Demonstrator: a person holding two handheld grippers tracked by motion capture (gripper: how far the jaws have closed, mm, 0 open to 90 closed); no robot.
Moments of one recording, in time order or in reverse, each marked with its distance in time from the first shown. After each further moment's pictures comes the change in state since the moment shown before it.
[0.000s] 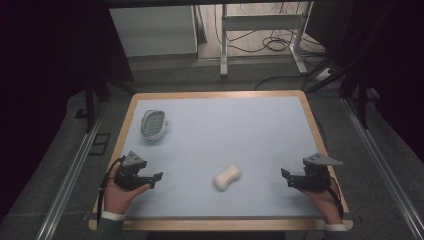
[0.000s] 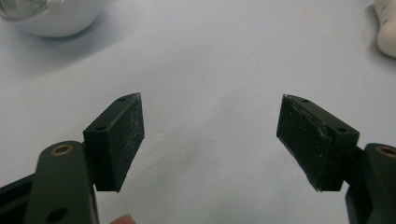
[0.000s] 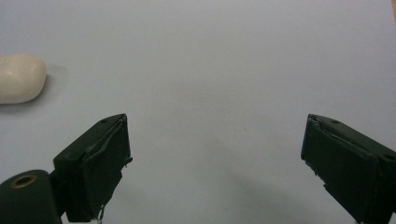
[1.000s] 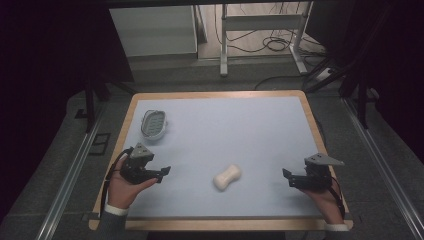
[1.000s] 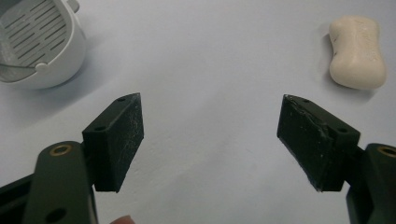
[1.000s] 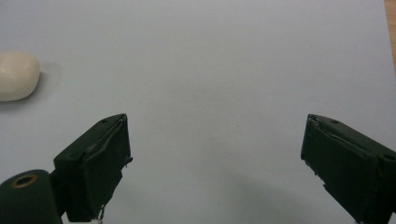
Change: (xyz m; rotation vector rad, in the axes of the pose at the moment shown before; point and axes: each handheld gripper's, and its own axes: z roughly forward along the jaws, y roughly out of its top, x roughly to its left) left arm -0.024 0.038 -0.010 0.010 -0.016 0.059; right arm -0.003 -0.001 -0.002 0.013 -0.012 -0.004
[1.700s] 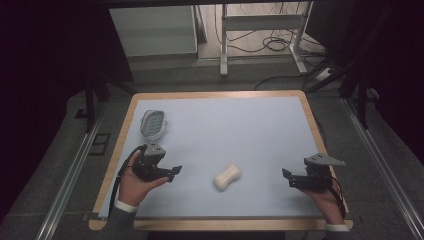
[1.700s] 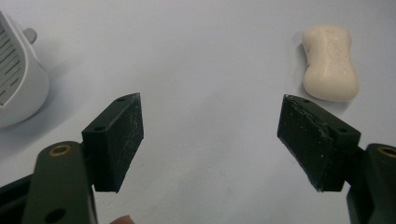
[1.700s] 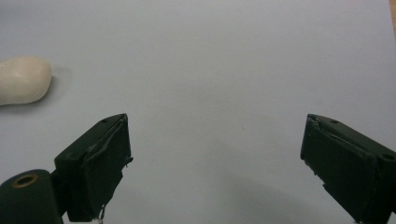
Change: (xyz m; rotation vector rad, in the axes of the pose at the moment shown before) left arm -0.023 0.023 0.012 0.013 -0.030 0.074; right arm 0.001 0.002 -0.003 -0.012 0.018 0.007
